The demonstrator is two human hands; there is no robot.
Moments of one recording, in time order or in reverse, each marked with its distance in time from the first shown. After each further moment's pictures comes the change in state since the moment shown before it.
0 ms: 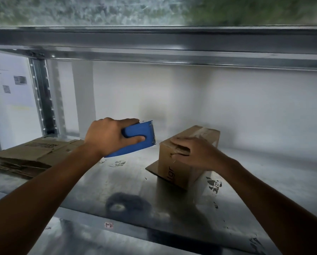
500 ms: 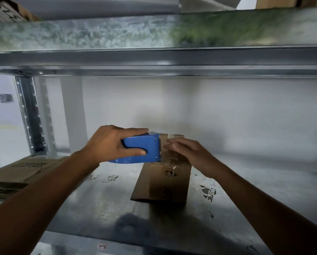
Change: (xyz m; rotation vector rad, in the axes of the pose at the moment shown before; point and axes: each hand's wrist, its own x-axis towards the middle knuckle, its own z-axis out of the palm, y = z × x) left_hand 0.030 0.015 -0.009 -0.273 -0.081 0.337; right_hand -0.004 0.004 -0.006 0.816 0.141 0.033
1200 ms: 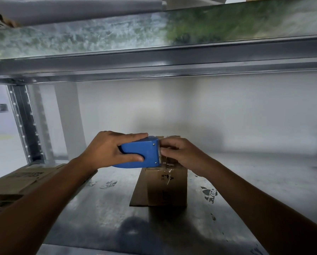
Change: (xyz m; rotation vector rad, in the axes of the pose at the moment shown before) left_hand 0.005 -0.001 0.006 -0.086 -0.014 0.099; right_hand 0.017 -0.013 0.016 0.129 -0.045 -0.040
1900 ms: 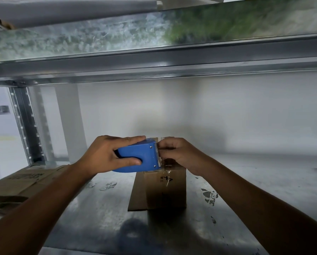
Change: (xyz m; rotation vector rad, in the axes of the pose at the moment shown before) left_hand -0.008 0.002 0.003 -0.107 0.011 -0.060; right_hand 0.009 -0.002 0.001 0.067 -0.022 0.022
